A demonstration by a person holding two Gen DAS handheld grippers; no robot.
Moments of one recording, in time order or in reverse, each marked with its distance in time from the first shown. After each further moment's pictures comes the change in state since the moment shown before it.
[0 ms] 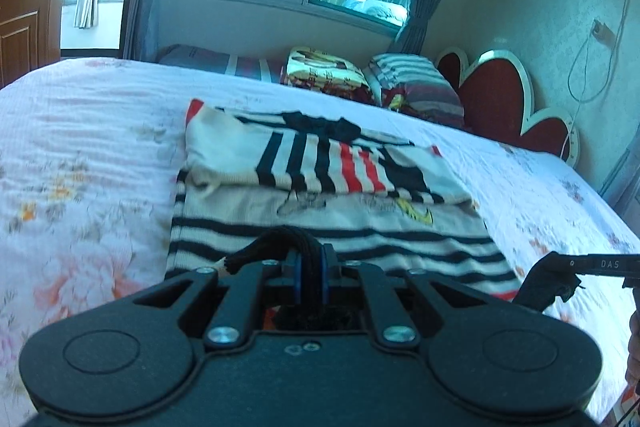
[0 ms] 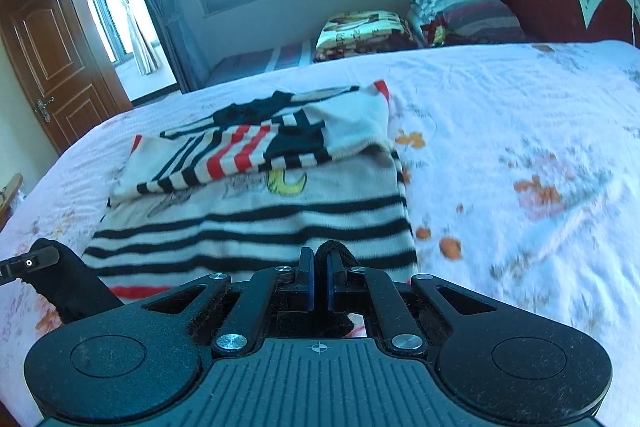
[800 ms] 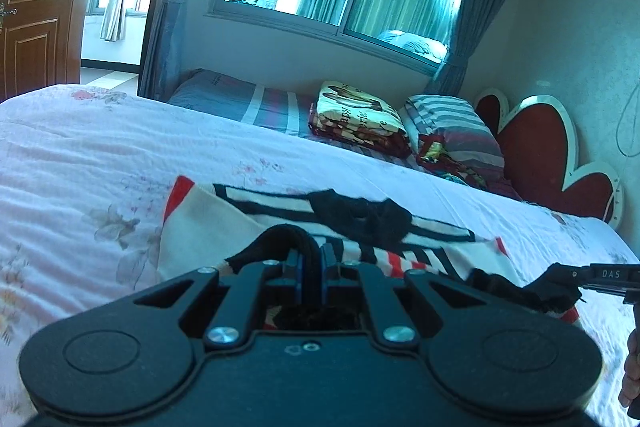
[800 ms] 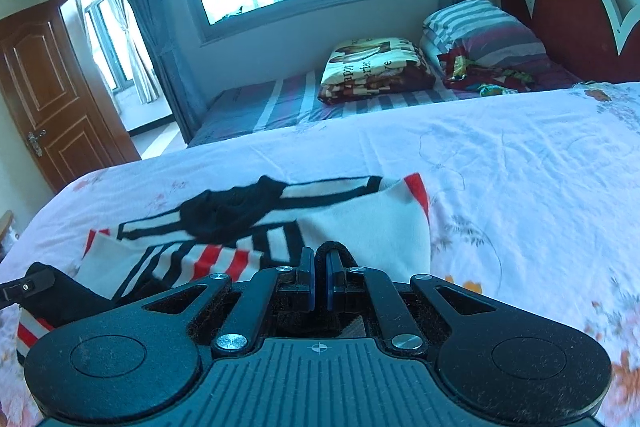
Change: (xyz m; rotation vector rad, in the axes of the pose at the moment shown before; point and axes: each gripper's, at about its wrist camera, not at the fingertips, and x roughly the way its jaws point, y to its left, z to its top) left arm 0.144 0.019 0.099 -0.071 -0.088 0.081; right arm 0.163 -0.021 0.137 0.022 -0.055 0.029
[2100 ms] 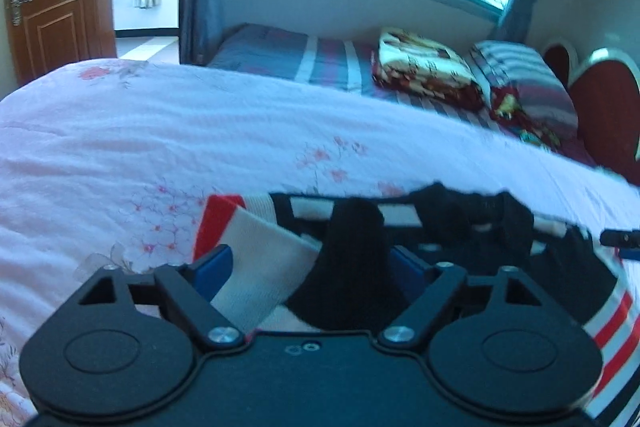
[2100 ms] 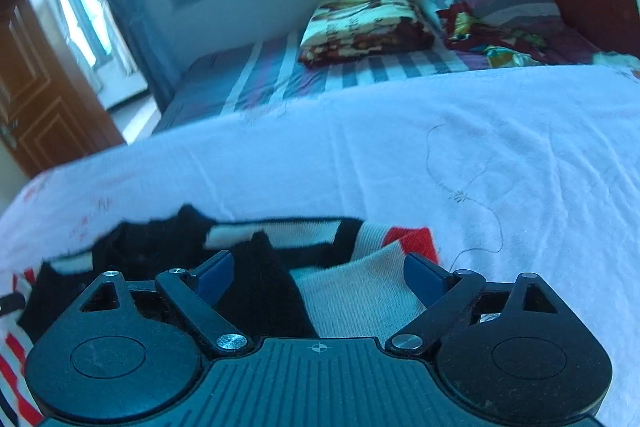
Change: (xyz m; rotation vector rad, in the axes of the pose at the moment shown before) left arm 0.118 0.037 0.038 0.046 0.201 0.172; right arm 0.138 -0.040 0.050 -0.029 0.156 -0.028
